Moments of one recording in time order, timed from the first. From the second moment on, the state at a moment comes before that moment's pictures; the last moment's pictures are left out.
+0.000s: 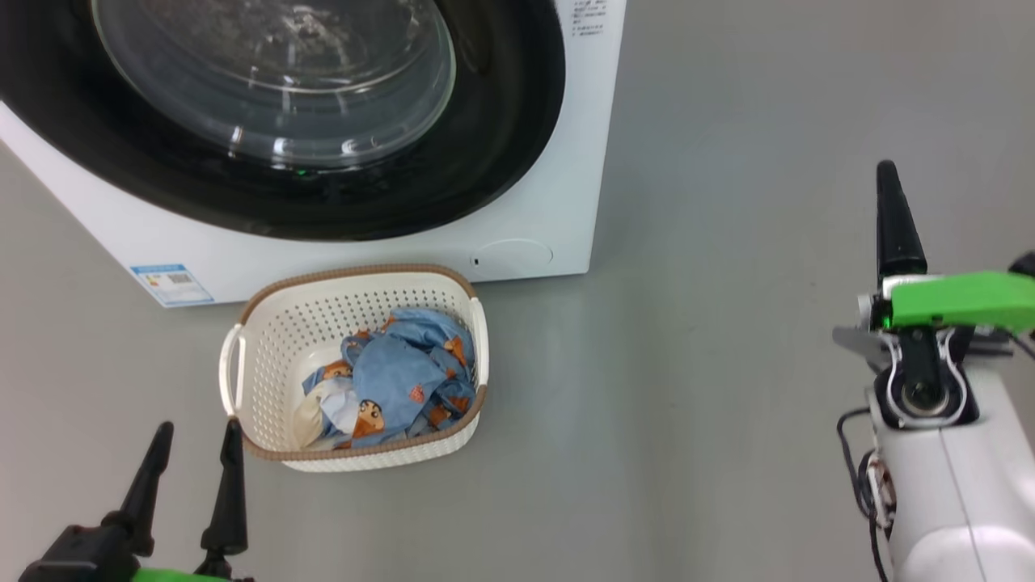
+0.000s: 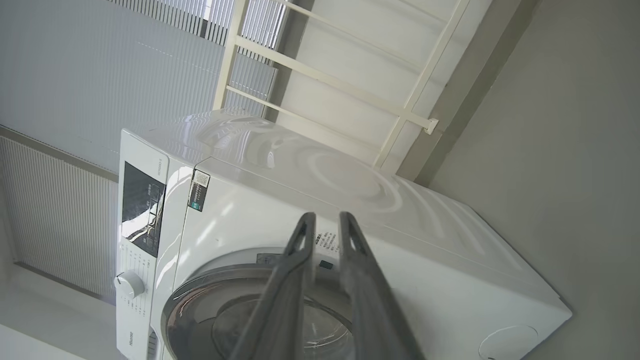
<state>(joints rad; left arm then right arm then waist) -0.01 0.13 -0.01 0.13 -0.27 -0.13 -0.25 -0.56 -0.08 -0.12 0.43 1.25 0.13 -0.08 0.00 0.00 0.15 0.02</state>
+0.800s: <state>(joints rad) -0.13 0.16 -0.09 0.12 -0.32 -0.13 -0.25 -0.99 -0.16 -0.16 0.58 1.27 0.13 0.41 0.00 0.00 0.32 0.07</state>
